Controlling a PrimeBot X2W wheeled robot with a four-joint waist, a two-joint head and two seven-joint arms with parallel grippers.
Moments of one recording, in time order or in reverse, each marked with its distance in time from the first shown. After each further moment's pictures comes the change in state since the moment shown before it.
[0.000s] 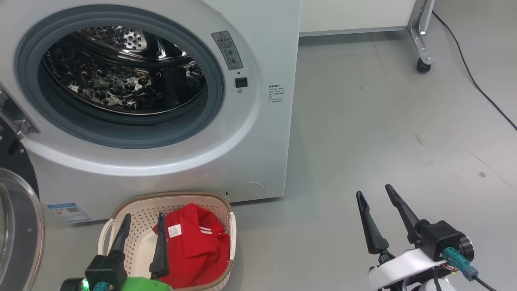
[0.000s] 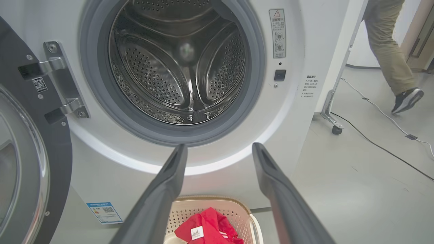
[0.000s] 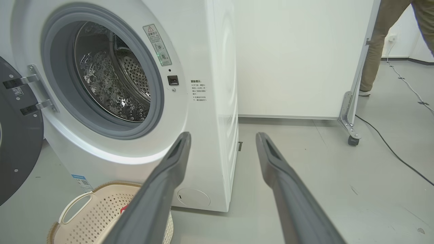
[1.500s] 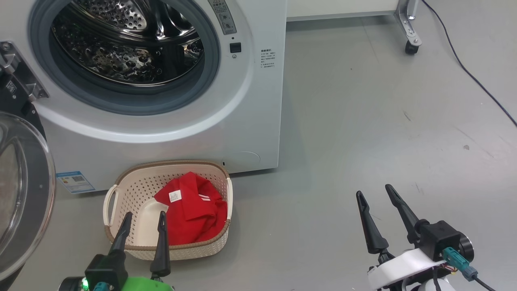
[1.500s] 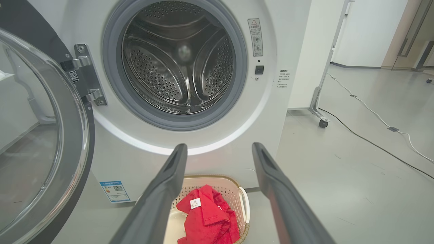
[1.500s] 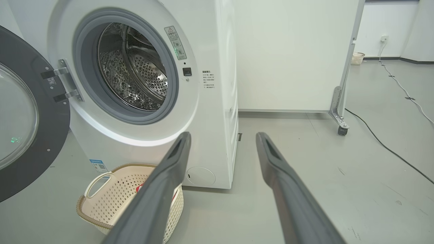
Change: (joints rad) left arm 0.017 0.001 -0.002 -0.056 0.012 0.004 0.031; right arm 0.000 0.000 0.004 -0.002 0.002 -0.009 0.000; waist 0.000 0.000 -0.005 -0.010
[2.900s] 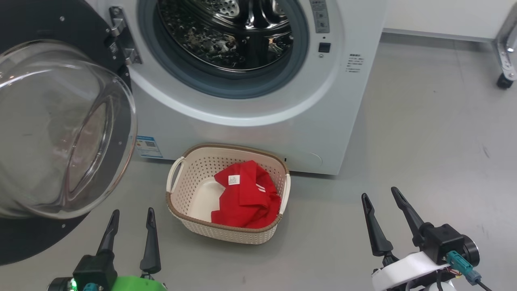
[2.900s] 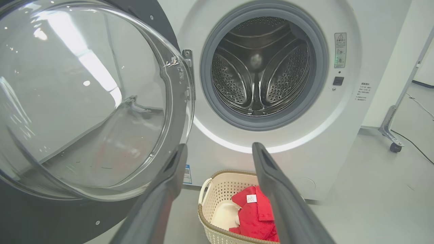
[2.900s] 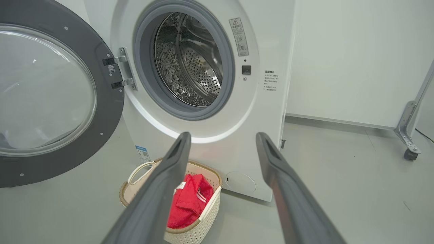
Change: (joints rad) left arm 0.001 0.001 0.038 -0.011 0.005 0.007 -0.016; right arm 0.020 0.001 -0.022 -0.012 -0.017 0.003 0.000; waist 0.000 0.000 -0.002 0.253
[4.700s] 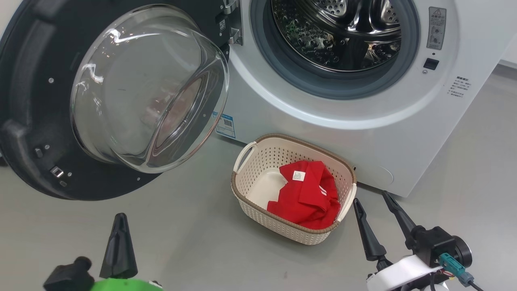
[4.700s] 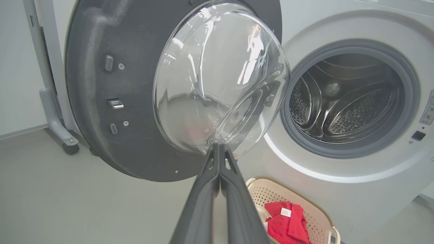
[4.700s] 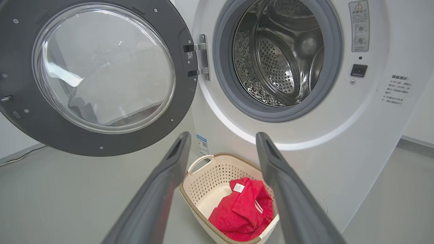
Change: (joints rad) left arm 0.034 0.000 0.003 -0.032 -0.168 0.001 -0.023; right arm 0.002 0.001 0.026 0.011 -0.013 0.009 0.000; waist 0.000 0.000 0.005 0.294
